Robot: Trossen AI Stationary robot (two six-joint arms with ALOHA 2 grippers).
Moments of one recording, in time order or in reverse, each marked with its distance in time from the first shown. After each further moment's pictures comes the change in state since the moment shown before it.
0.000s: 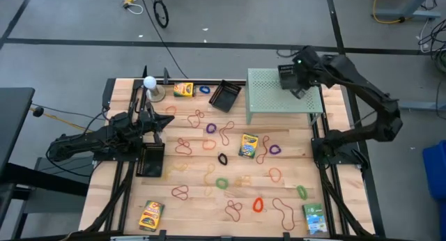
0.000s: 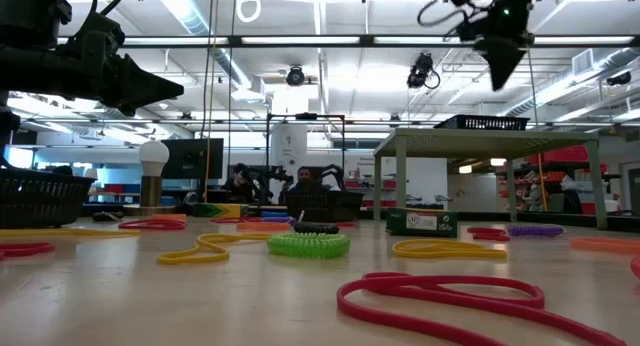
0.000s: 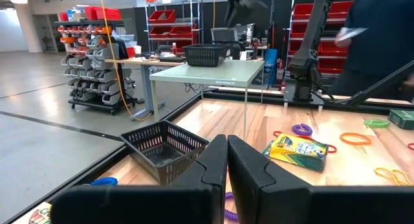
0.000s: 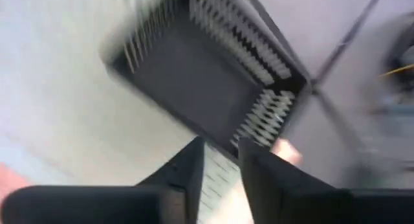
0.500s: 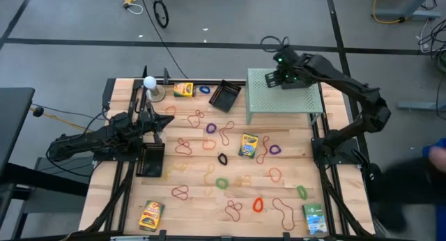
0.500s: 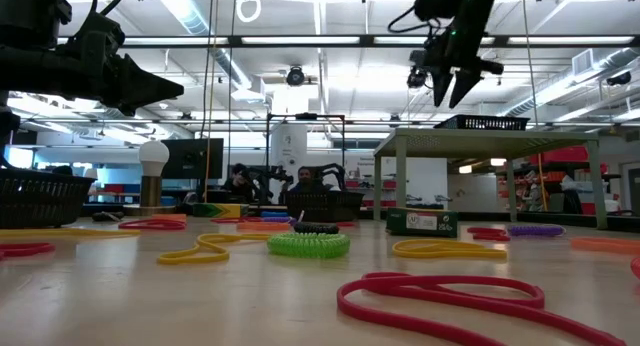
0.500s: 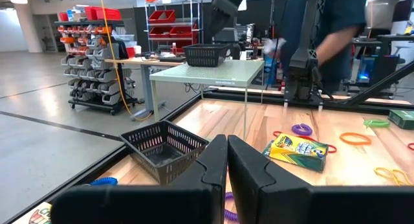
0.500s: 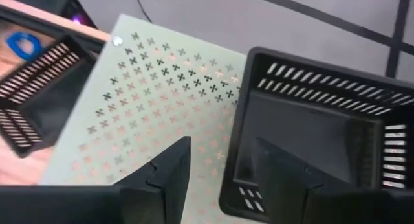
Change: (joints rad) left arm 0.000 0.000 0.000 0.000 0.000 0.000; right arm 0.060 0.191 -0.006 0.248 -0.054 0.442
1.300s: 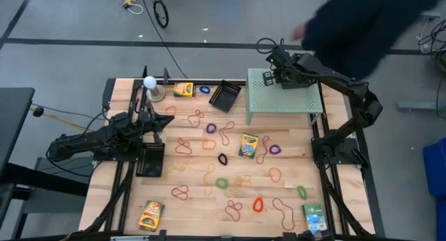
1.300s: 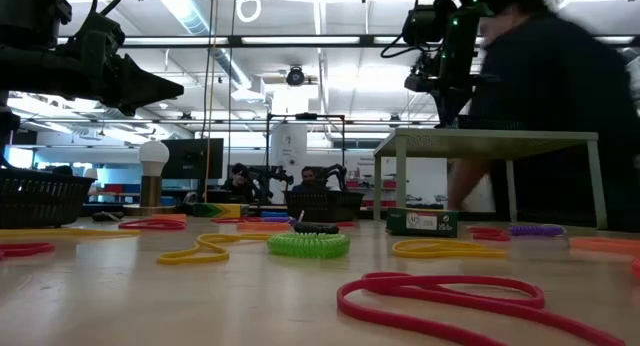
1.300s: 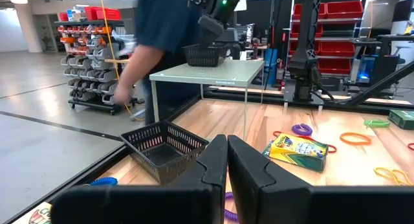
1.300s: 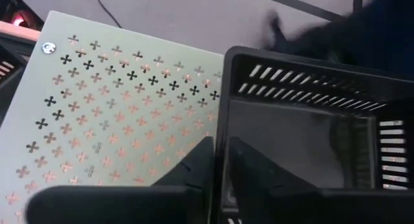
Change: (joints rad) left arm 0.000 0.000 0.000 0.000 0.000 0.000; right arm -0.029 0.094 0.000 0.005 0.082 0.076
